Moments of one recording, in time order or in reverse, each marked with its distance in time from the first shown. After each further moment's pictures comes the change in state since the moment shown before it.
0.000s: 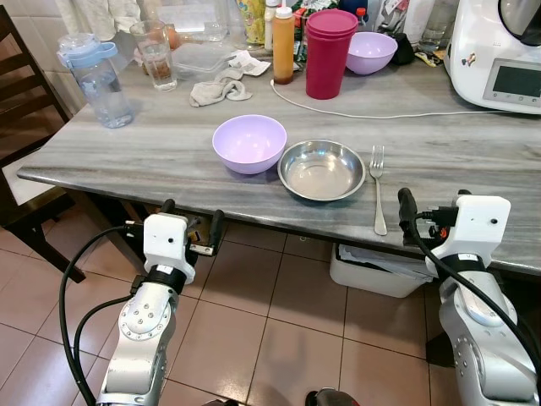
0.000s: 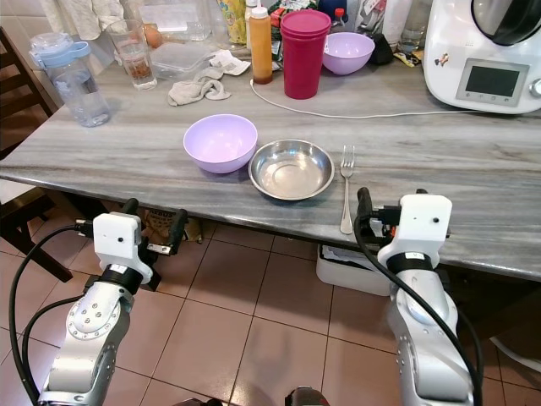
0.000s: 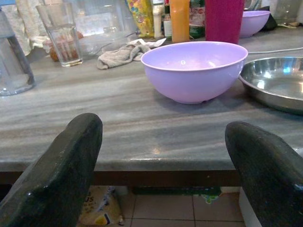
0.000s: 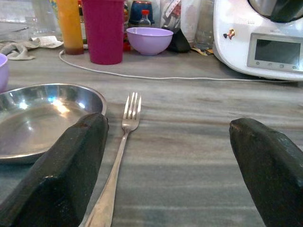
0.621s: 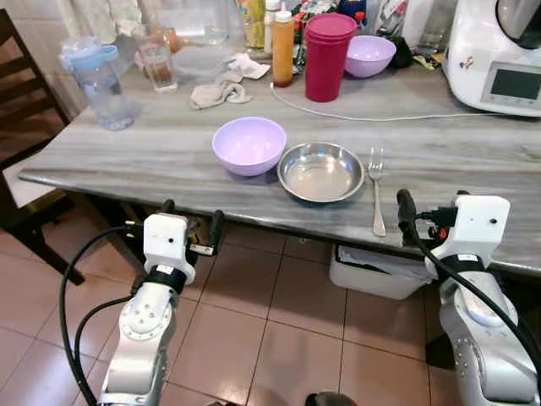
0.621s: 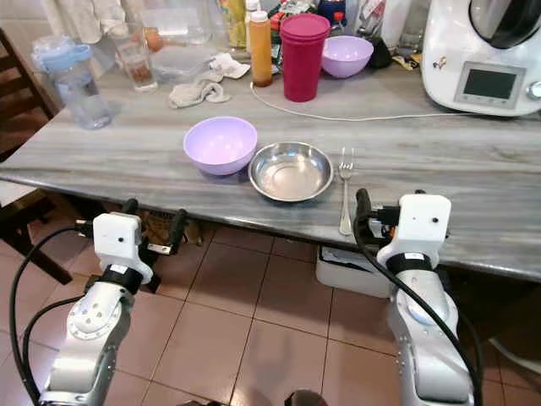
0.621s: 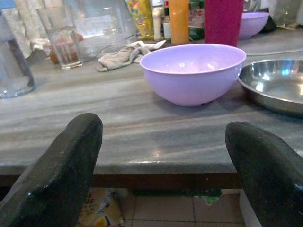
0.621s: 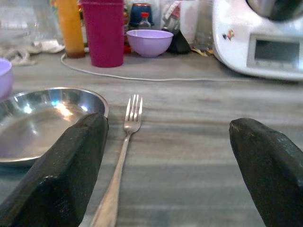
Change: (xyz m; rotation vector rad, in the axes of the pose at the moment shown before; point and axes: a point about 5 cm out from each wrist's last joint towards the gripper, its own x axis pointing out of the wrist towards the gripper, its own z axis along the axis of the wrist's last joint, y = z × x) left arm 0.000 -0.002 -0.005 0.021 0.024 0.009; right arm -0.005 0.006 -0.007 0.051 0.022 0.011
